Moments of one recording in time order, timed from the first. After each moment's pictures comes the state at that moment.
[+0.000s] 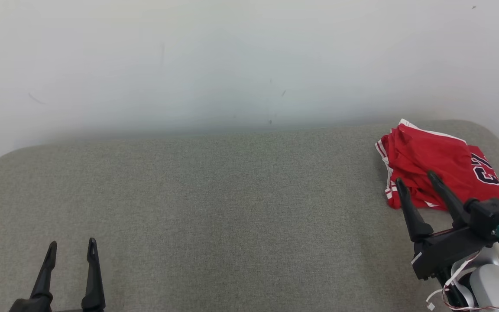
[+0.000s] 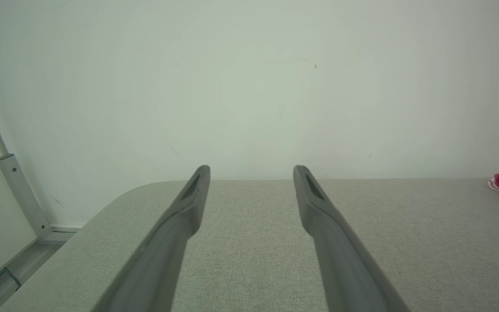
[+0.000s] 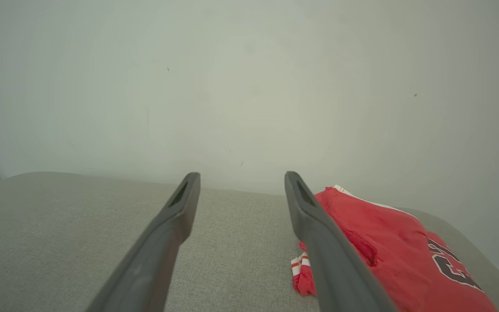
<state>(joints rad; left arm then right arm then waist) 0.05 0.14 -0.08 0.07 -0.09 0.08 -0.26 -0.22 -0.27 0.12 0.31 0.36 0.13 -0.19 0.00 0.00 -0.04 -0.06</state>
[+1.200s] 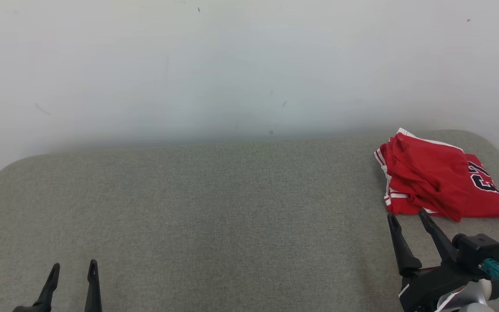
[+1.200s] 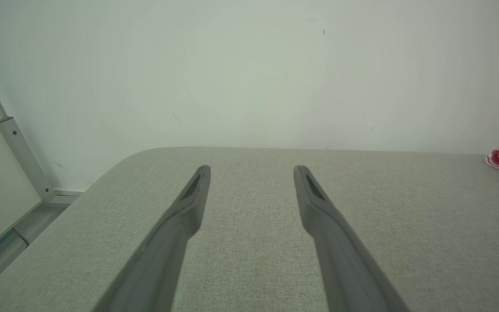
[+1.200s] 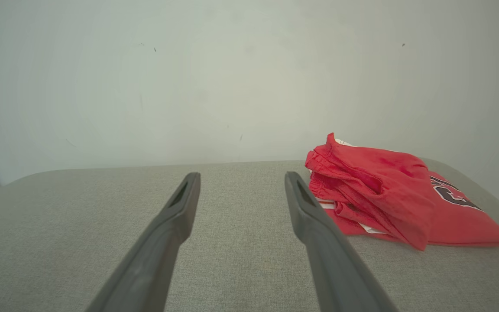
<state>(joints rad) 0.11 0.18 -0.09 0.06 -0.16 0.08 -0.16 -0.05 -0.10 -0.02 0.21 0.26 0.13 -0.11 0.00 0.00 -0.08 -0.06</state>
